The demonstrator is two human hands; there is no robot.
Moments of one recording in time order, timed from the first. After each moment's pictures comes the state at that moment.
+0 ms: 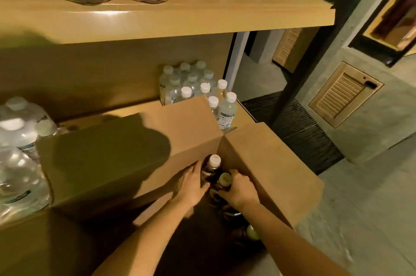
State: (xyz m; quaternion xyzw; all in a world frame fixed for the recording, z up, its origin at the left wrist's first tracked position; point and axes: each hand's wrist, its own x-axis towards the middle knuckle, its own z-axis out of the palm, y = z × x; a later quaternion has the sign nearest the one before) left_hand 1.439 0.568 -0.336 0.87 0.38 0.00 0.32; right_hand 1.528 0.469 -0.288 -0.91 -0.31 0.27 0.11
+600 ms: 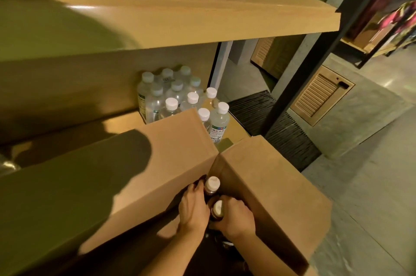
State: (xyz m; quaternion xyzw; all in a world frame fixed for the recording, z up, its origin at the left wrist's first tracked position) left_hand 1.479 0.566 -0.370 0.87 0.42 0.06 0.27; right_hand 1.535 0.484 -0.325 -0.92 -0.28 0.26 0.08
